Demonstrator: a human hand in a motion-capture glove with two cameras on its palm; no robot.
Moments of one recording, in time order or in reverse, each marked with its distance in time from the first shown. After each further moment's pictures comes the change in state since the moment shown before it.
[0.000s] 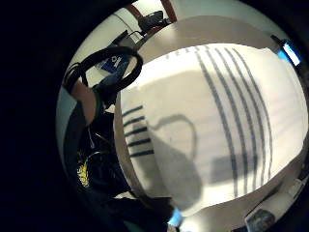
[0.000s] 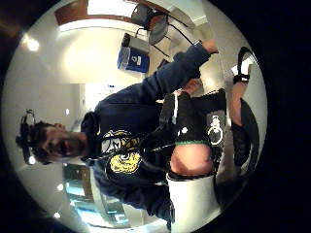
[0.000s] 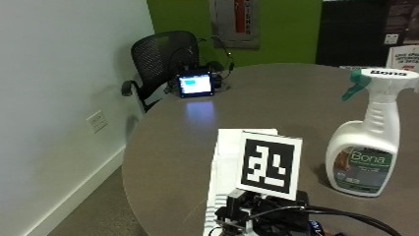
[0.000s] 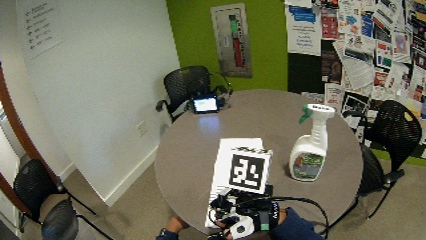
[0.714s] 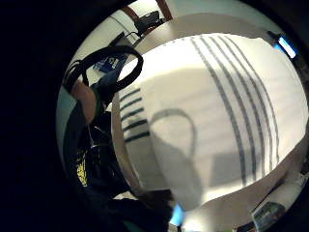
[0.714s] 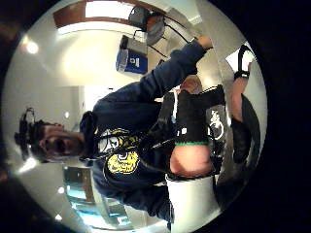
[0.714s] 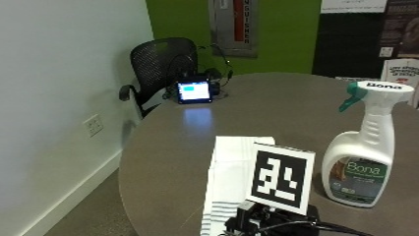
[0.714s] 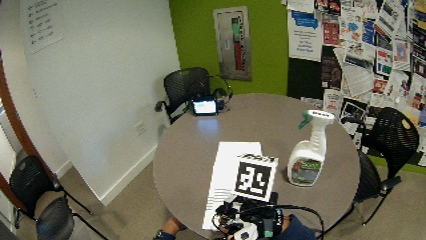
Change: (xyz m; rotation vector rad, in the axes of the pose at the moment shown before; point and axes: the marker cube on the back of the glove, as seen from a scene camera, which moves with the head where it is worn) arm 0.002 0.014 0.016 0.028 -0.022 0.031
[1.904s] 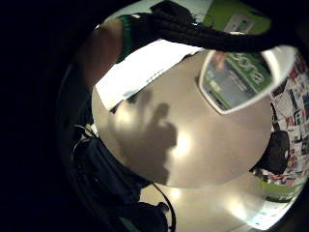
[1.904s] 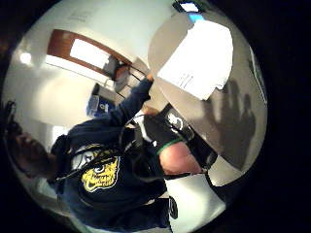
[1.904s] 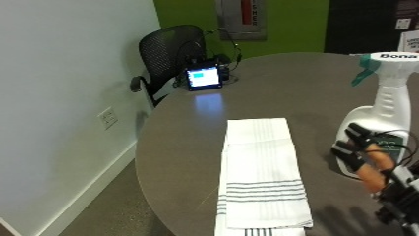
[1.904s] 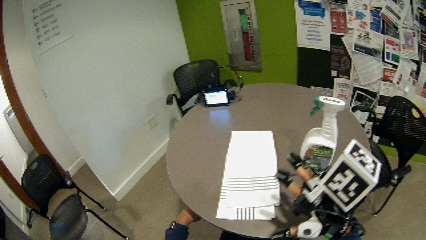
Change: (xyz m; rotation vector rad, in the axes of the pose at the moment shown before) arm -0.014 0.157 -0.066 0.434 0.483 0.406
